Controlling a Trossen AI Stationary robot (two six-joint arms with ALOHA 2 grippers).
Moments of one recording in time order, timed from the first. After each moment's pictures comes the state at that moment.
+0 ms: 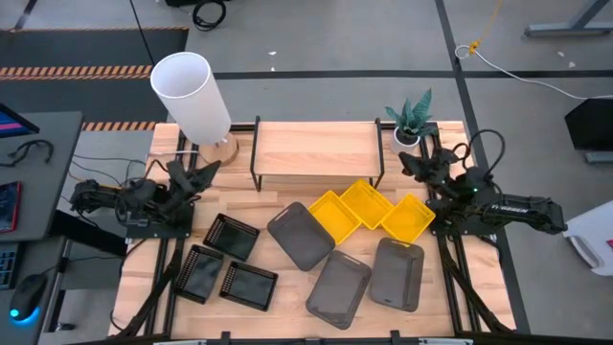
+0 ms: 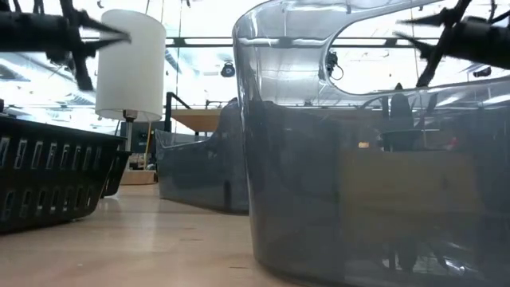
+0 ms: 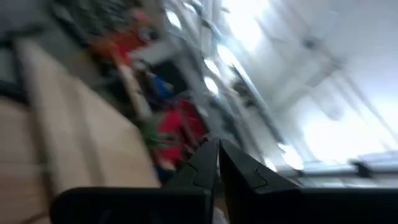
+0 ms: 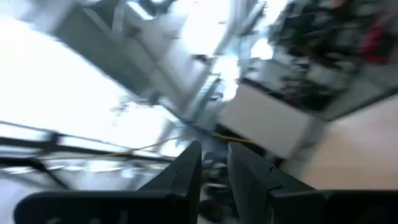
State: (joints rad) left arm -0.19 0.05 0.06 0.45 -0.76 -0.89; right arm -0.24 0.12 0.01 0.65 0.16 1.05
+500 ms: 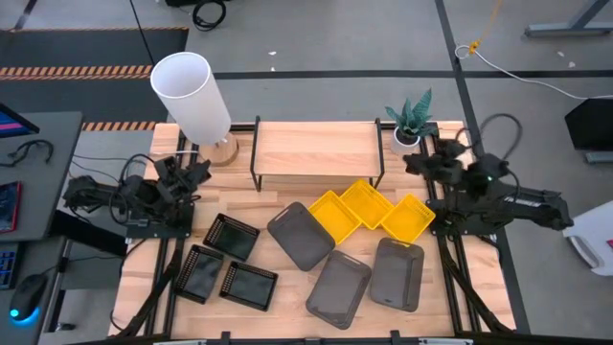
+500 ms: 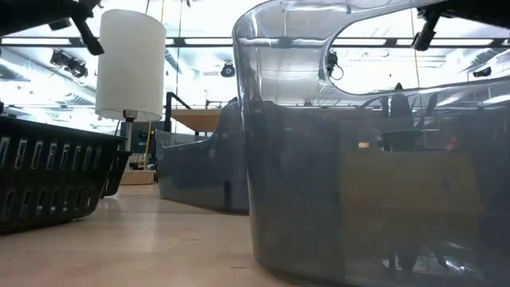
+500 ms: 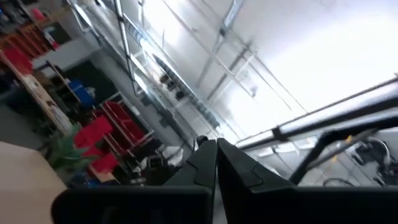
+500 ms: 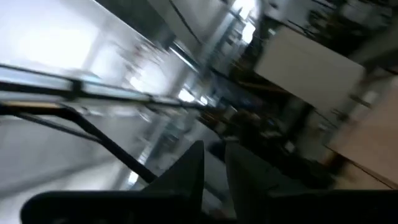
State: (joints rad) left arm -0.19 0.20 0.09 0.81 -0.52 -0.67; right arm -0.23 0.28 0.34 0.31 -0.08 1.06
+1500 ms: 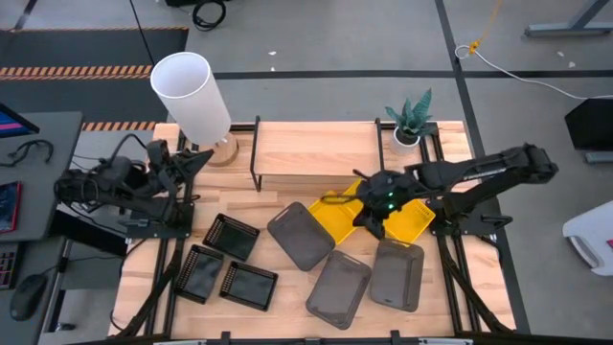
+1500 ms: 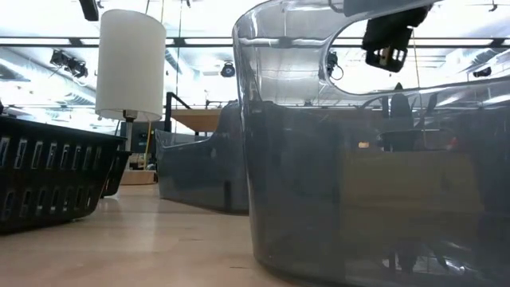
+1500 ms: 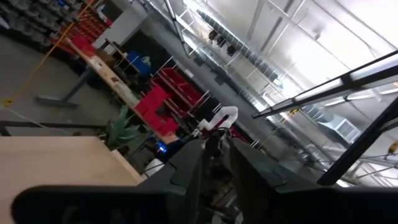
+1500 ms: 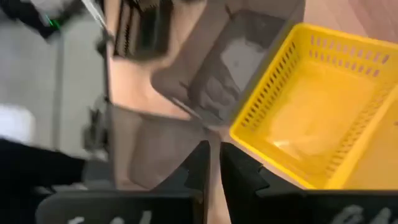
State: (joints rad) left arm -0.19 0.33 0.57 0.11 -0.57 -0.64; right arm 0.12 1.21 0.97 -0.58 -0.19 0.55
